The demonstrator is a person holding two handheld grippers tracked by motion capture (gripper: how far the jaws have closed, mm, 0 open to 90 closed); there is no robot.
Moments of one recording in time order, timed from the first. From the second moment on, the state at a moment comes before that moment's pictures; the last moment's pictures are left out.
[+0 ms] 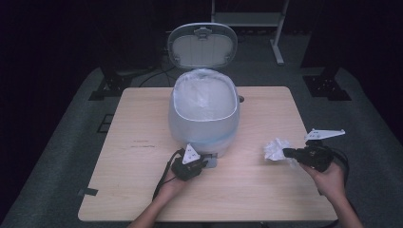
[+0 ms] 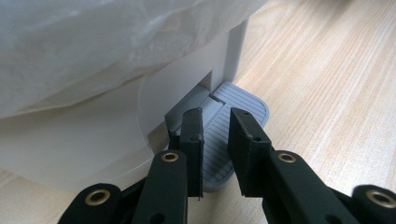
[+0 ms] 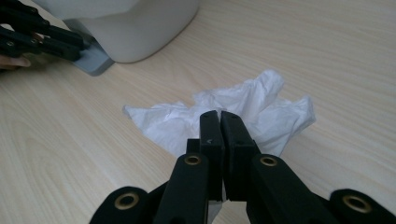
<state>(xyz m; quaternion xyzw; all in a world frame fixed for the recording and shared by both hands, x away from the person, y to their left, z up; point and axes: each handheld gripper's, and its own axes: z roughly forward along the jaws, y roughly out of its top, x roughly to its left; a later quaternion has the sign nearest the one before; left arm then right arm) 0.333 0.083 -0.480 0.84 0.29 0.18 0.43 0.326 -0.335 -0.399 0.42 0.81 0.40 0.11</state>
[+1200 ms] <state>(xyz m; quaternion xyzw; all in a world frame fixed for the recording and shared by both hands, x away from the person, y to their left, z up) 0.334 0.083 -0.480 0.84 0.29 0.17 0.43 0.328 -0.299 -0.299 0.36 0.82 0.44 0.11</state>
